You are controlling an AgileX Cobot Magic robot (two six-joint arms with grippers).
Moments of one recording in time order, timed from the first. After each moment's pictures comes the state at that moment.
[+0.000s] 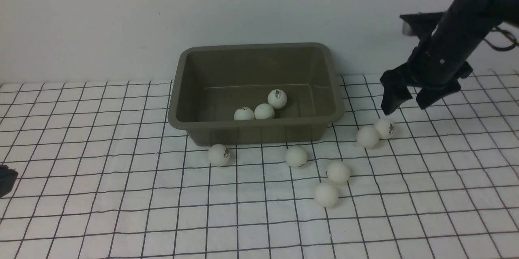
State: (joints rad) right arm 0.13 2.13 -1.77 0.17 1.10 -0.03; left arm -0.30 0.56 -0.83 0.00 0.94 0.26
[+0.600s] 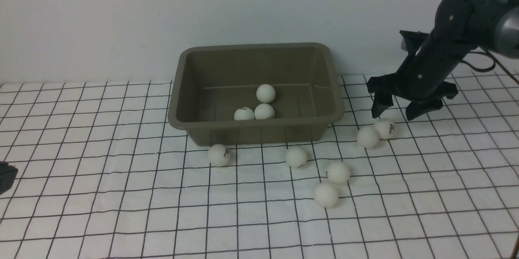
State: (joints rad) right arm 0.13 2.18 -1.77 0.16 1.04 0.06; left arm -0.30 0.56 -0.83 0.00 0.94 0.26
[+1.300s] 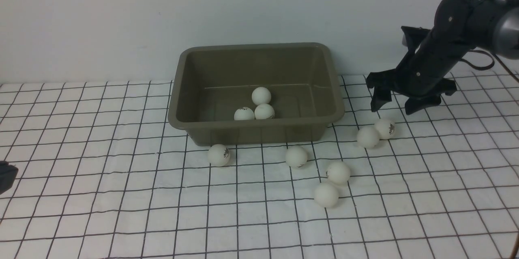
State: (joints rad) right arm 0.13 2.18 -1.77 0.16 0.99 0.08; left arm -0.30 0.56 -0.83 0.00 0.94 0.26
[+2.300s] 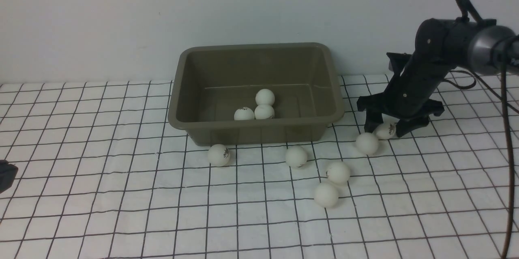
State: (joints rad) right arm 0.15 2.27 -1.79 0.07 1.06 0.07; left arm -0.30 0.56 -0.83 0.00 0.93 0.26
